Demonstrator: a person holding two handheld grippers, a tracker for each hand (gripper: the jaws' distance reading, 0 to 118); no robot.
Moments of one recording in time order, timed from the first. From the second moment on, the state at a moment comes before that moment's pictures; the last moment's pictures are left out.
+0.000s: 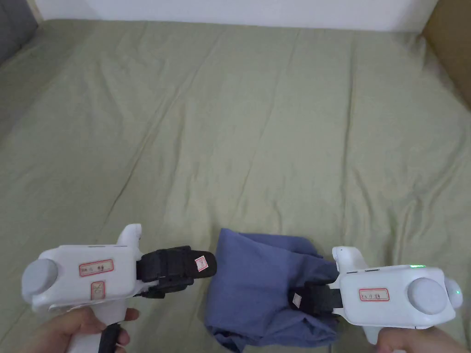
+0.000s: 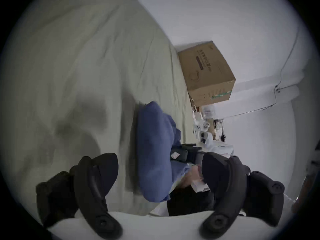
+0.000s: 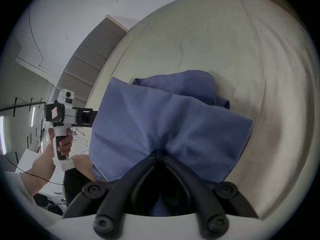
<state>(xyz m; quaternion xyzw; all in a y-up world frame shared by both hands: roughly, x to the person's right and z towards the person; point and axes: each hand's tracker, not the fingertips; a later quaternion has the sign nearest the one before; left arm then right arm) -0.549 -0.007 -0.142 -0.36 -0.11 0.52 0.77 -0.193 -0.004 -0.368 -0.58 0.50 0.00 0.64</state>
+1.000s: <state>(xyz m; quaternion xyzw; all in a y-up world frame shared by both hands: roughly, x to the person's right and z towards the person) -0.601 0.031 -0.145 -0.50 -0.09 0.34 0.79 -0.177 0.103 -0.313 -0.44 0.55 0.01 0.71</state>
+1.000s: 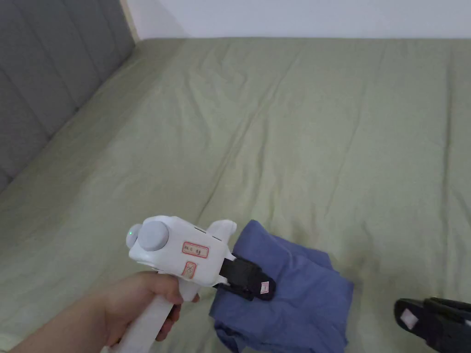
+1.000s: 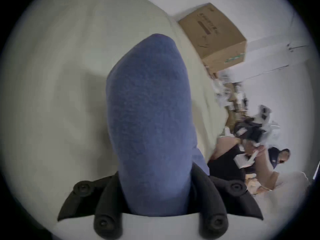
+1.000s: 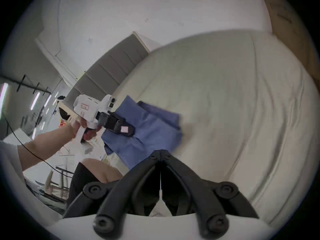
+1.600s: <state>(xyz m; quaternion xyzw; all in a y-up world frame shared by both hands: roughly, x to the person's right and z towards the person) -0.805 0.095 -0.011 -0.64 0.31 0.08 0.70 -0.141 0.221 -0.278 -0.22 0.44 0.06 0.87</state>
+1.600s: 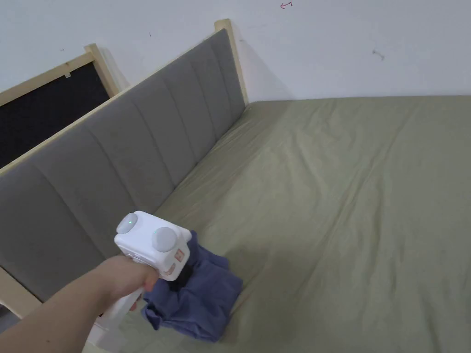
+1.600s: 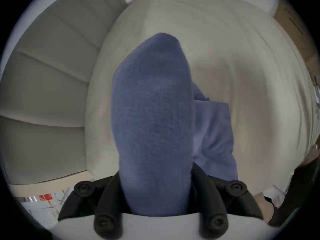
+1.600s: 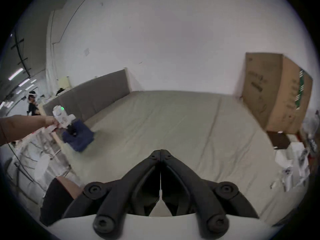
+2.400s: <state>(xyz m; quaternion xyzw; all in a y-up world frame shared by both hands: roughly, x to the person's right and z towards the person) -0.671 0.172 0.035 -0.40 0.38 0.11 0.83 -0.105 0.229 -0.299 -0.20 0.43 0.05 0.88</state>
